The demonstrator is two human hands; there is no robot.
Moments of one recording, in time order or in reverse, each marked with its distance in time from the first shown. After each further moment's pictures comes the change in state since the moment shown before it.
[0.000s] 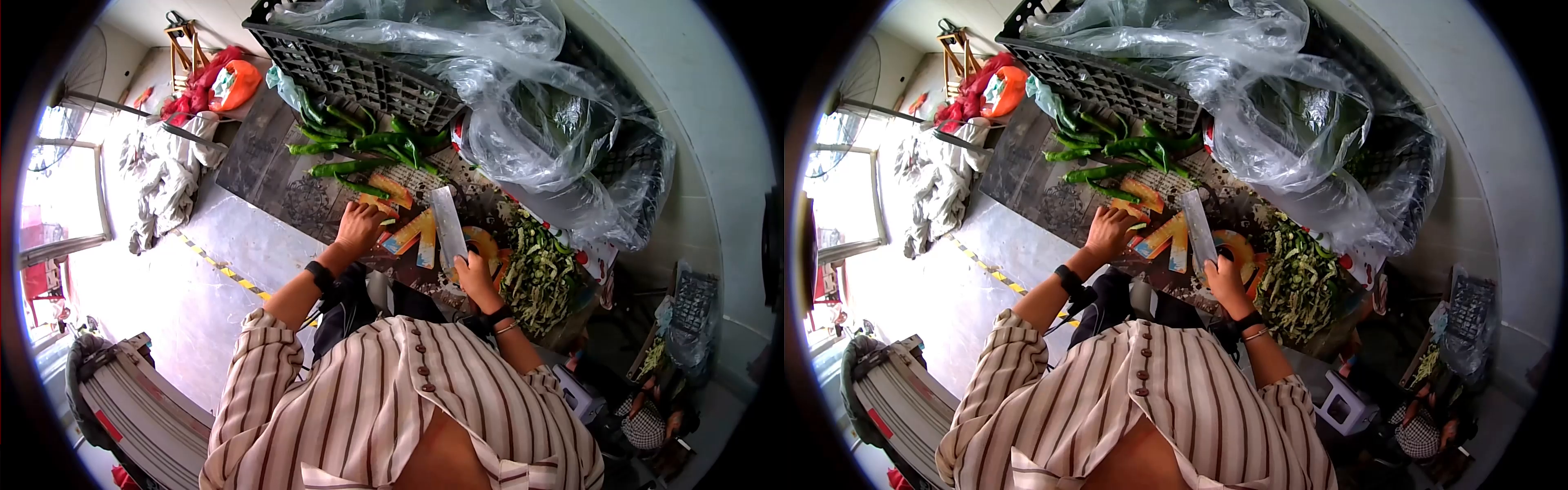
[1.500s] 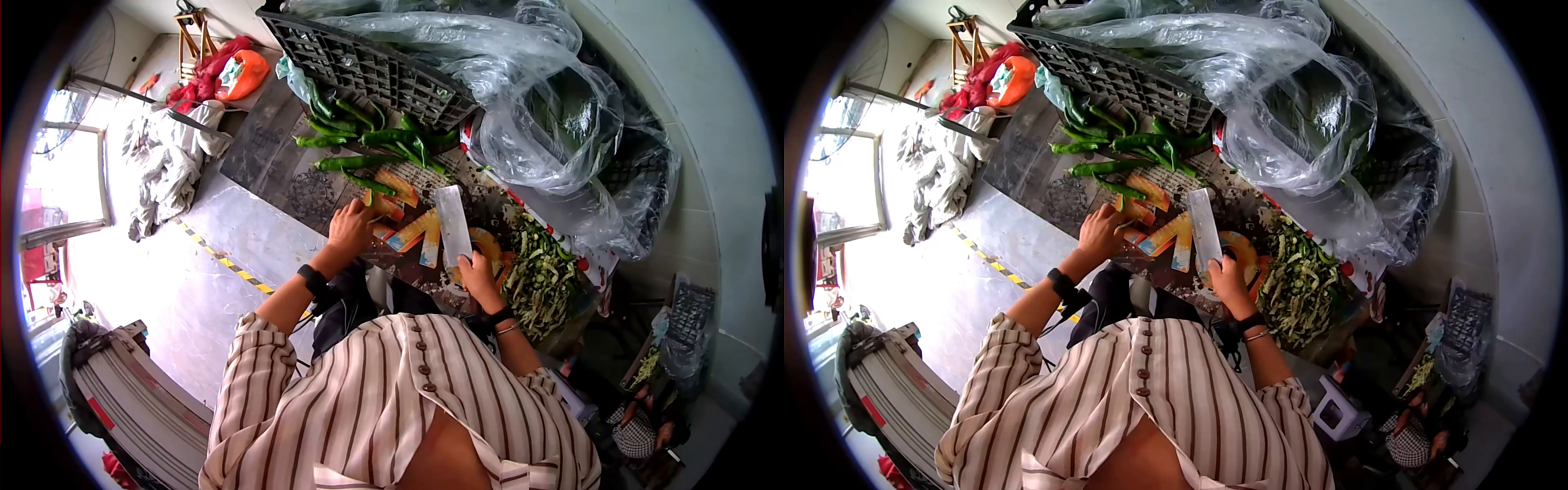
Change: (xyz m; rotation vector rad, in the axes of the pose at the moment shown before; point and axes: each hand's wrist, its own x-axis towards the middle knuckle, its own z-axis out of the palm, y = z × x) left_hand -0.021 -0.008 0.003 -0.069 0.053 -0.296; right_hand 0.002 -0.019 -0.008 0.097 -0.065 0.155
